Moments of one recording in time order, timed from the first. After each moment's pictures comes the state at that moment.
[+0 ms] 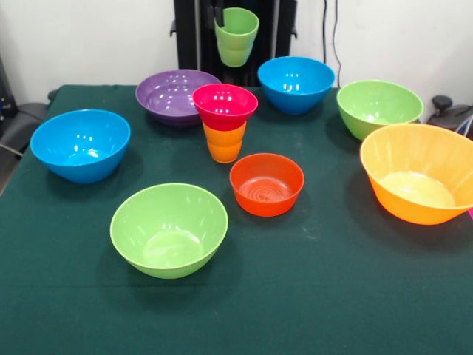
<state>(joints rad) -0.87 -1.13 0.45 2.48 -0.46 0.23 1.78</state>
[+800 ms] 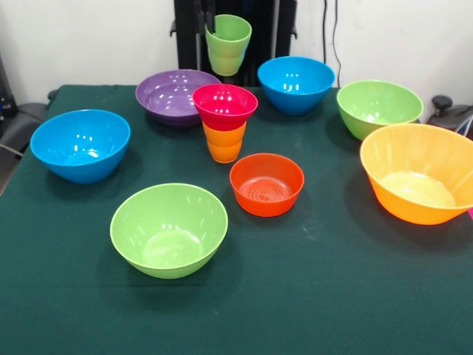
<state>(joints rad) -0.86 -1.13 0.46 2.42 -0.46 0.23 1.78</state>
